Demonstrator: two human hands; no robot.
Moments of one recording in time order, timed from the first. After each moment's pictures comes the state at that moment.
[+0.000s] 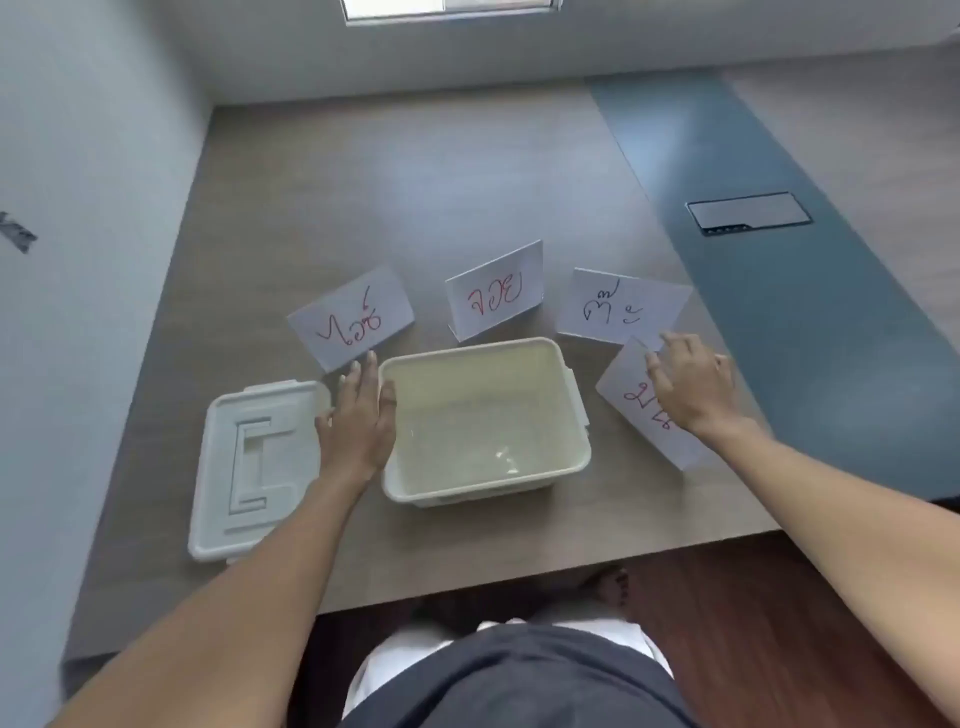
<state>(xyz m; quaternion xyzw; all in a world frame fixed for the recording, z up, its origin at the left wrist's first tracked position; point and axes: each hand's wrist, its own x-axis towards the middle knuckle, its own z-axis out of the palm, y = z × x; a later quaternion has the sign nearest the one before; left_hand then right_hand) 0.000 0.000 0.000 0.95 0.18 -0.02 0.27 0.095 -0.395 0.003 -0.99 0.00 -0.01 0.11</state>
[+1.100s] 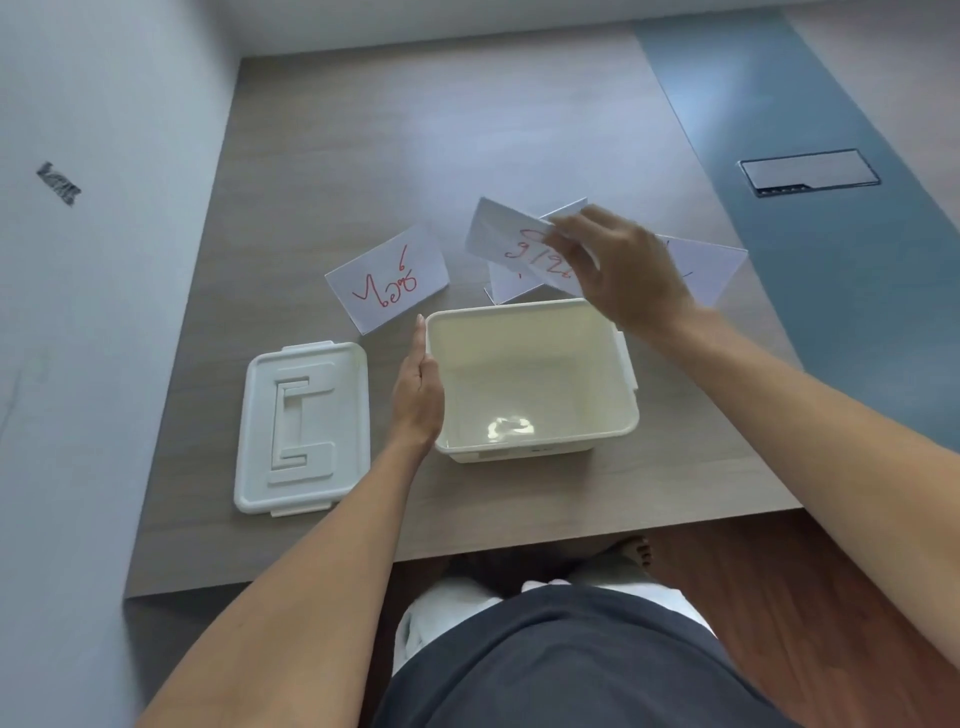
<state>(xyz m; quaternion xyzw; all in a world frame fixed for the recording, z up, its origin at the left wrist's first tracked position) -0.011 -0.025 0.010 0.82 0.20 0.00 0.53 0.106 -0.240 0.110 -0.91 -0.30 -0.17 0.24</state>
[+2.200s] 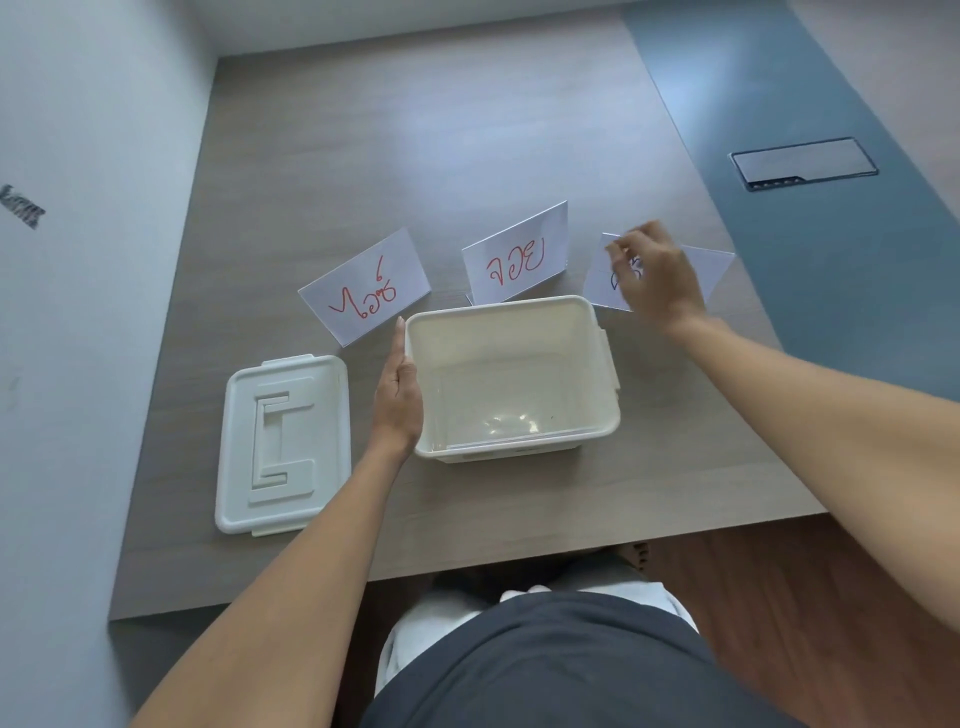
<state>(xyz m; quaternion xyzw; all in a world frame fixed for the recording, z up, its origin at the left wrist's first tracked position) 0.009 -0.034 0.013 0.79 0.23 0.01 0.56 0.175 -0.320 0.027 -0.94 -0.10 -0.09 0.32</state>
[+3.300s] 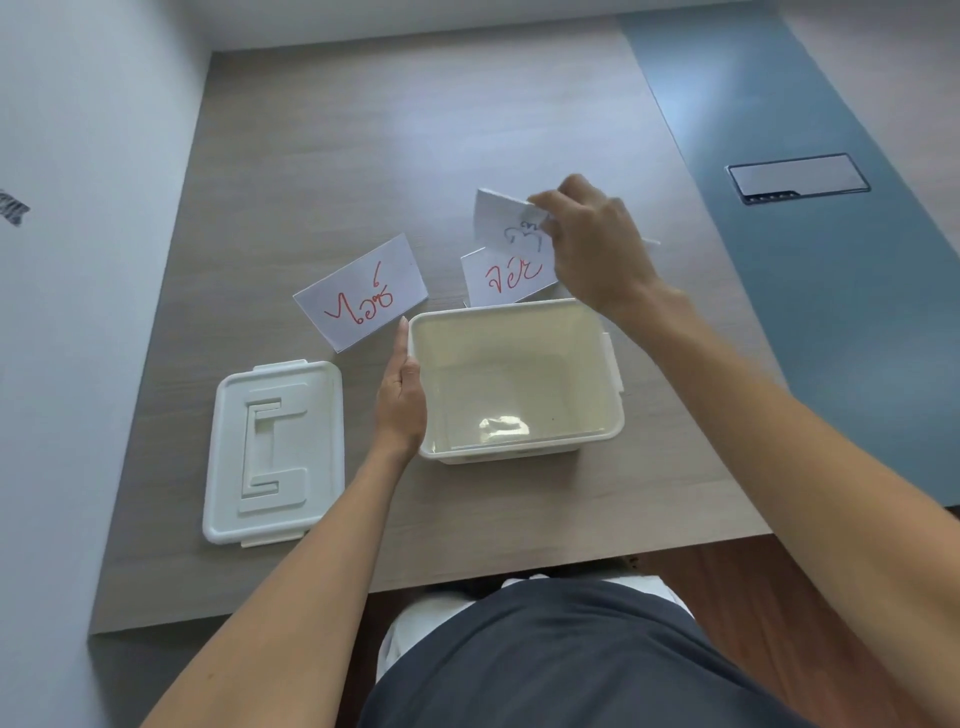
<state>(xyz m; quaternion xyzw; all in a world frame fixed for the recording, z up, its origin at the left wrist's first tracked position) 0.022 -0.036 0.008 0.79 0.22 0.02 0.57 0.168 -0.234 0.112 -0.94 -0.24 -0.15 0.21</state>
